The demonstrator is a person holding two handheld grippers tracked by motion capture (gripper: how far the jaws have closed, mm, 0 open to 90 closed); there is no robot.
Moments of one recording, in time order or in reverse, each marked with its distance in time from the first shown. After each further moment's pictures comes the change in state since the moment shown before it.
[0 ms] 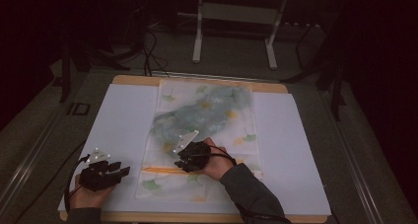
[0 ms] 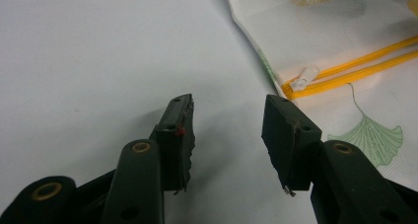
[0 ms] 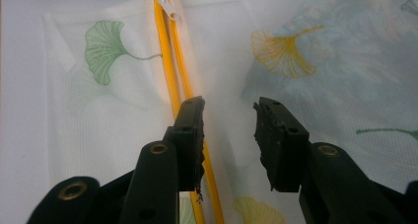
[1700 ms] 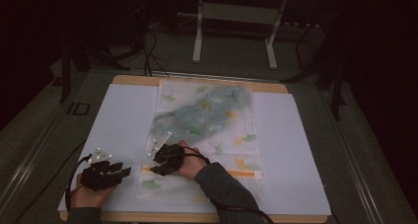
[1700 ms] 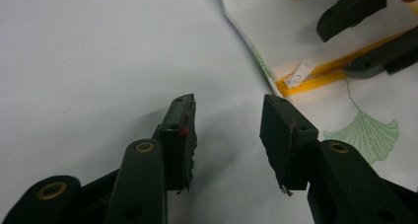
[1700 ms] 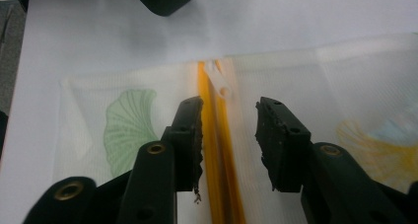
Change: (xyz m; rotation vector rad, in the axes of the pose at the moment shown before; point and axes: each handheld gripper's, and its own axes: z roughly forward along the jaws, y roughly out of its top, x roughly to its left) left arm 0.000 0.001 0.002 0.014 -0.020 0.015; right arm 0.013 0.039 0.066 -0.032 0.154 -0.034
